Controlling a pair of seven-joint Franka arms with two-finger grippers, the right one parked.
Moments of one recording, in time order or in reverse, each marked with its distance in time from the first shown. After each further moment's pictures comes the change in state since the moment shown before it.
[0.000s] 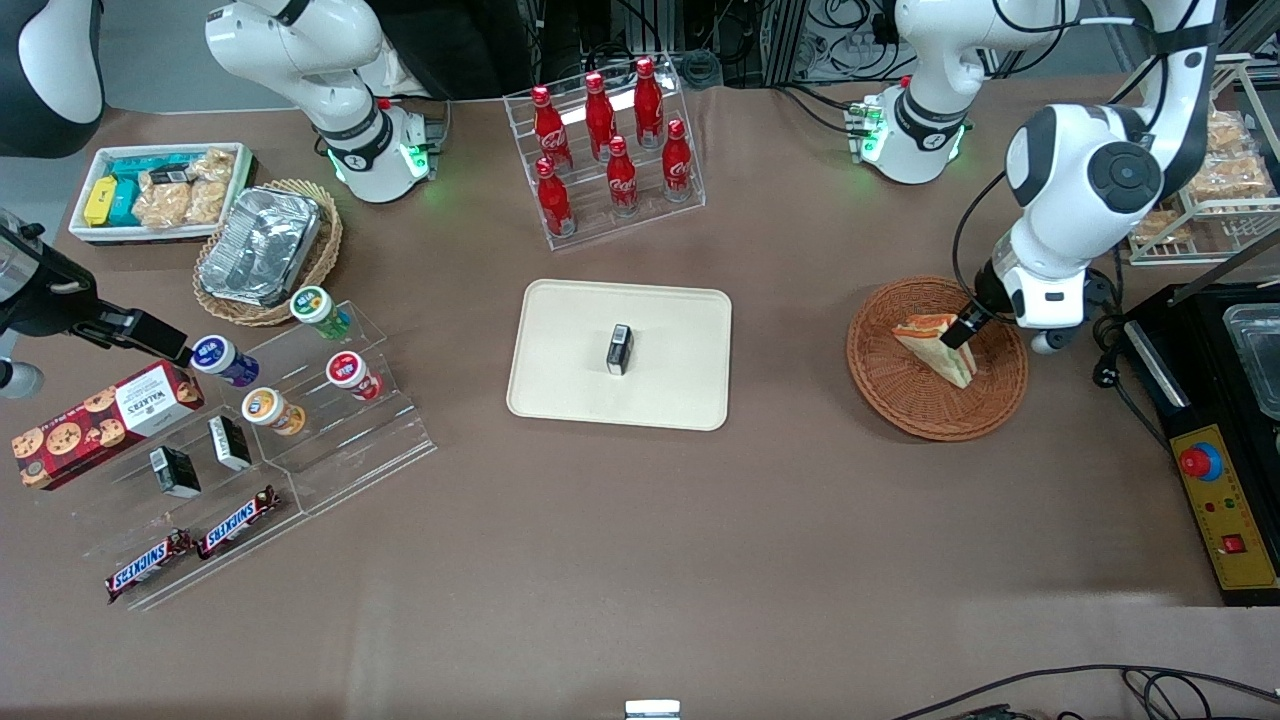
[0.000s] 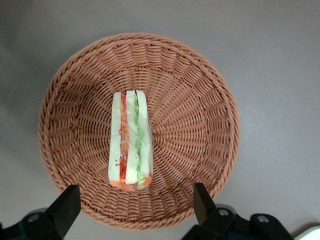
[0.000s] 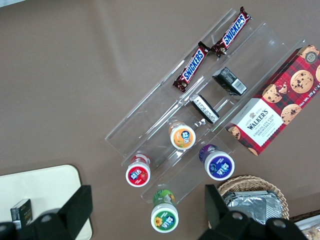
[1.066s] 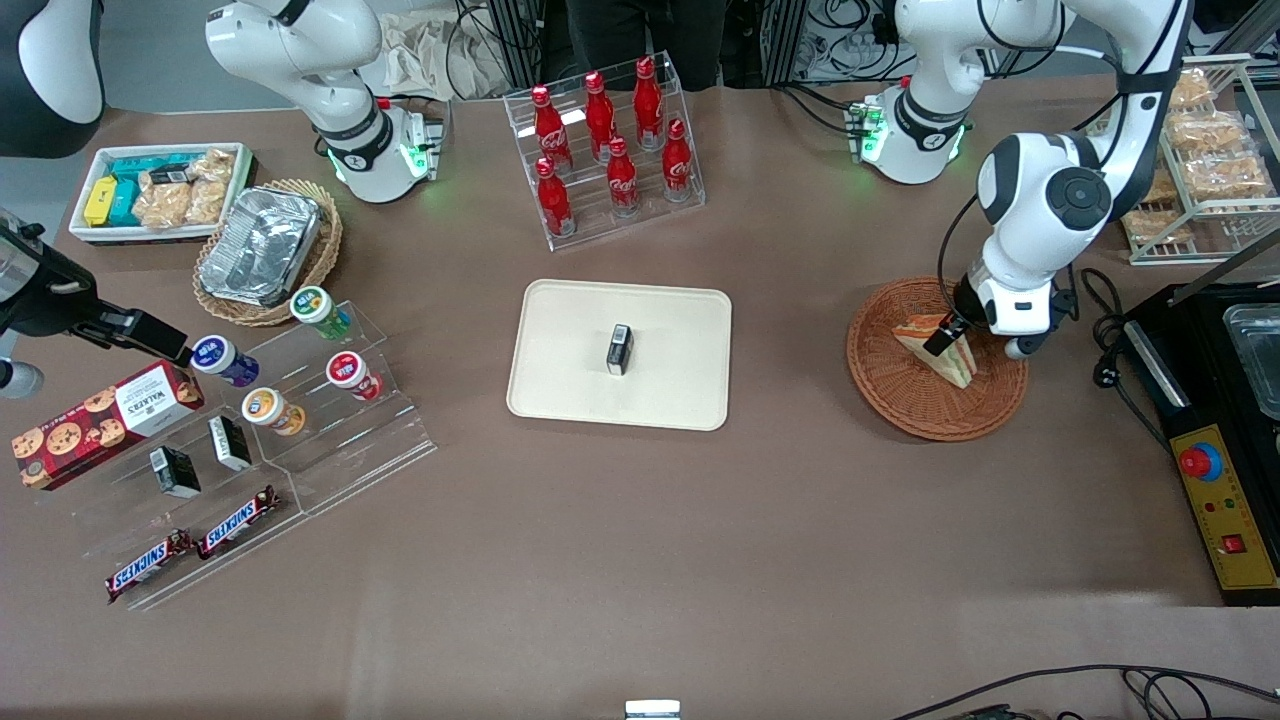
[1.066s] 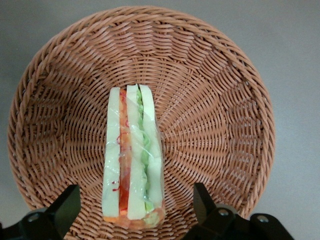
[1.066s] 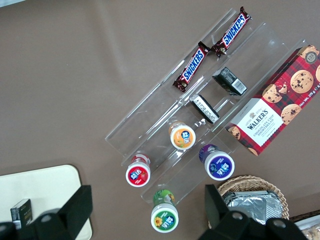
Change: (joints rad) arm 0.001 0.087 0.001 -0.107 0.000 0.210 0.000
